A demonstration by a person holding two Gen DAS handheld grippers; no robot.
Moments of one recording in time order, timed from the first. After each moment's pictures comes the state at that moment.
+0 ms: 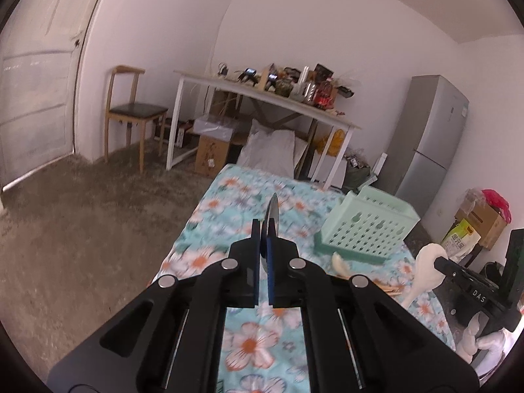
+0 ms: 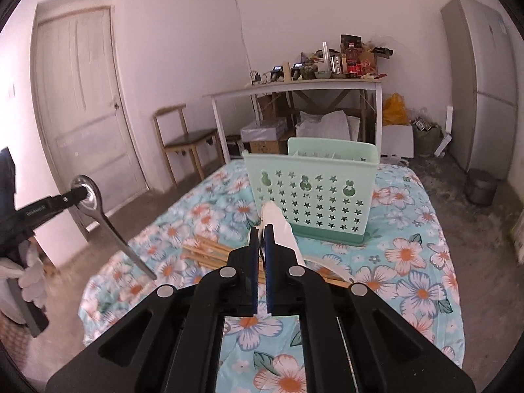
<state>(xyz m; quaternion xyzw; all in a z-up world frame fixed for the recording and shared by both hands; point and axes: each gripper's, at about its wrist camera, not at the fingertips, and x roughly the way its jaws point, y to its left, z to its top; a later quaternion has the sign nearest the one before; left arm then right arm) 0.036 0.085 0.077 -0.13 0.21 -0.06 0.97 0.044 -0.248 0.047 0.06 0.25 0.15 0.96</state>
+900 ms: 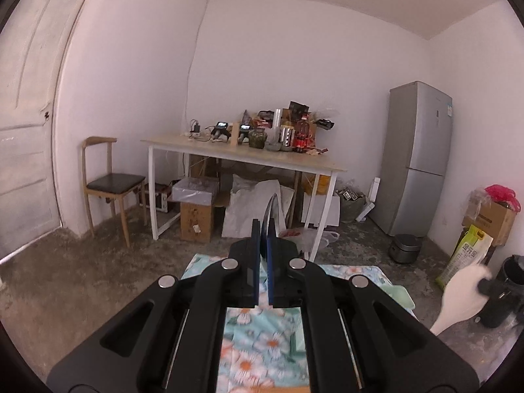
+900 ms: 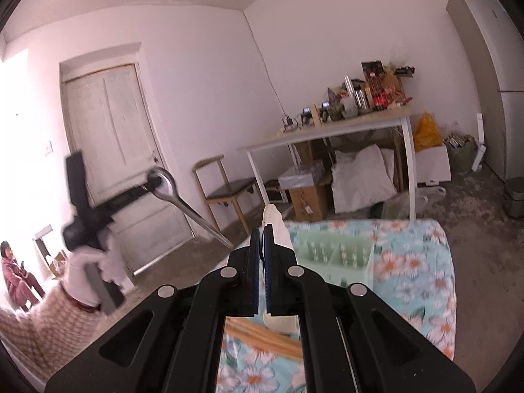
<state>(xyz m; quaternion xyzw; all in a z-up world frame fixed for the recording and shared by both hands) 0.151 -0.007 0.189 -0.05 0.12 -0.08 0.99 0.083 -0.321 0.137 0.13 0.15 0.25 0.95</state>
